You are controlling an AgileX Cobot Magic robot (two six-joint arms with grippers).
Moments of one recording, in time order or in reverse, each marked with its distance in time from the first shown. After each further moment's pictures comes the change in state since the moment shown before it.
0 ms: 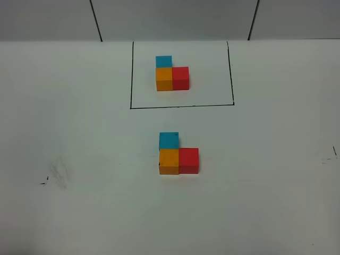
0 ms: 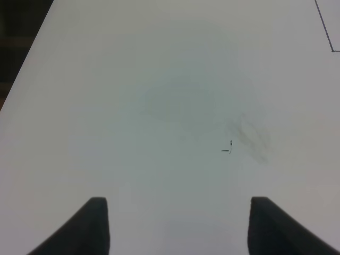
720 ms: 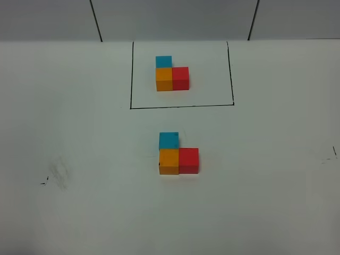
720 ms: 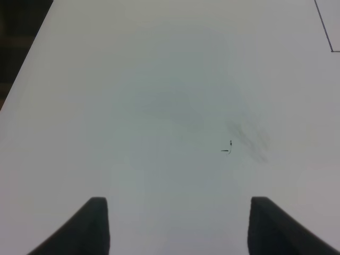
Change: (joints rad) left arm 0.000 0.000 0.000 0.000 0.000 0.000; right arm 0.085 -0.995 0.747 0.173 -0.051 0.034
